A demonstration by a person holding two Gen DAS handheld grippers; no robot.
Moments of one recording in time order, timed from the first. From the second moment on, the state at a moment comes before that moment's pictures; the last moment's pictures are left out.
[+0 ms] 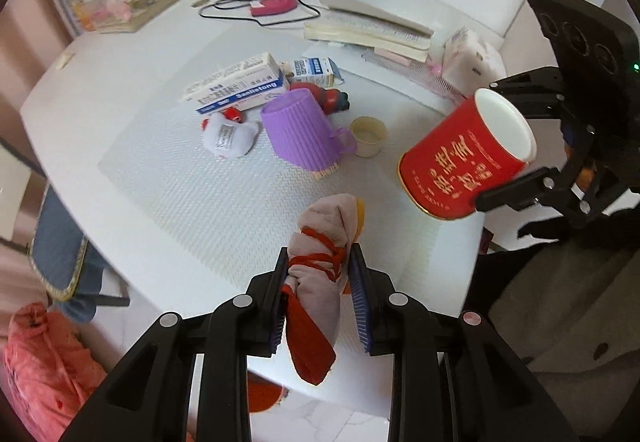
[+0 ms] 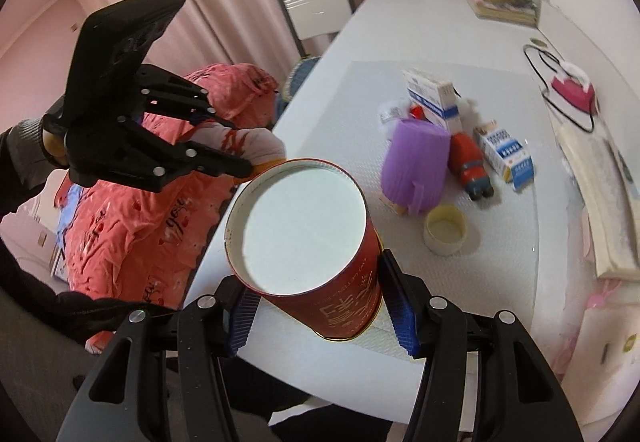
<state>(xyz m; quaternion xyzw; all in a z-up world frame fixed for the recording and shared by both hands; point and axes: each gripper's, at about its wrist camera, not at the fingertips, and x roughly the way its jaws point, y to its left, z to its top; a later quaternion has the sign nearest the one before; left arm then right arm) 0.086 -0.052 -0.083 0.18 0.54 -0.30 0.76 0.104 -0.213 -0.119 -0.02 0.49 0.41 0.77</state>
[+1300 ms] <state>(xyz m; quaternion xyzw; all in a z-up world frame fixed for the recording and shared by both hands) -0.073 0.185 -0.122 -0.08 0.56 -0.02 0.83 0.036 0.089 -0.093 -0.21 0.43 0.67 0.57</state>
